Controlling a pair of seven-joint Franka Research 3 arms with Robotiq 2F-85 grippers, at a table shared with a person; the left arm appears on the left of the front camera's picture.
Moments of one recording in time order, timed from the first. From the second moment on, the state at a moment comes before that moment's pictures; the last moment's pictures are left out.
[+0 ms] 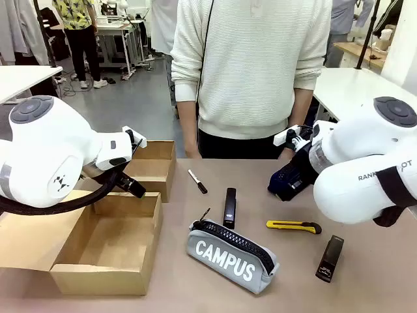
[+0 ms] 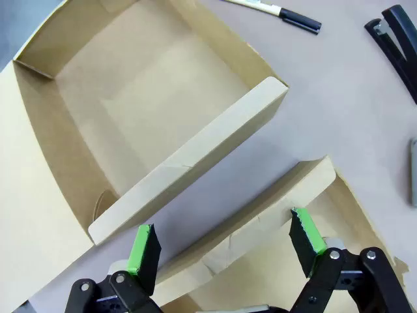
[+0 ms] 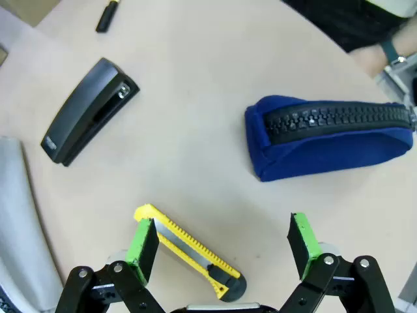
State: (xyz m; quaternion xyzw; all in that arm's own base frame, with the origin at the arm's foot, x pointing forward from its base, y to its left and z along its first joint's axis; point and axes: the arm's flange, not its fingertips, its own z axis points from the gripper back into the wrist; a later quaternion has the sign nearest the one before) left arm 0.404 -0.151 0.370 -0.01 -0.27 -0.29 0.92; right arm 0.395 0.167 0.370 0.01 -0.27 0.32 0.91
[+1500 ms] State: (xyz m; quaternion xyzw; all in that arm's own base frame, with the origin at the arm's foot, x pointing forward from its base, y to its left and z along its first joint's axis) left arm 0.403 -0.151 0.374 -0.02 -0.27 -0.29 0.92; right arm 0.395 0.167 0.372 0.01 -0.27 0.32 0.91
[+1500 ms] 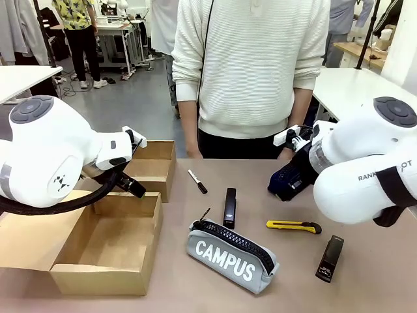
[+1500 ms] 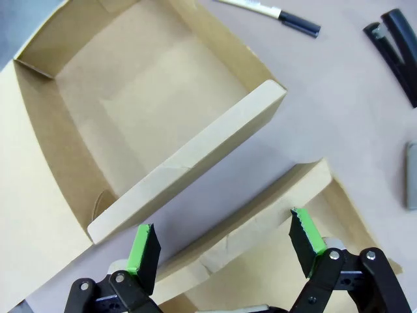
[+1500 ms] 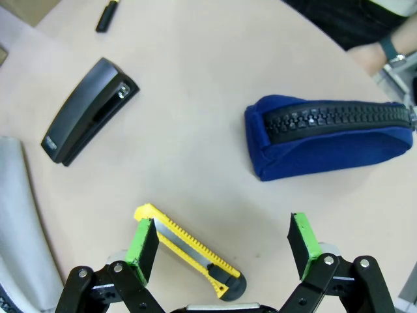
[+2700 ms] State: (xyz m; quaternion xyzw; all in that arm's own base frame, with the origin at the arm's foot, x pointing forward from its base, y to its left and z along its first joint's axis) left arm 0.258 0.256 0.469 -0.48 -0.23 0.19 0.83; right arm 0.196 -0.299 0.499 0.46 -0.36 -0.21 0.79
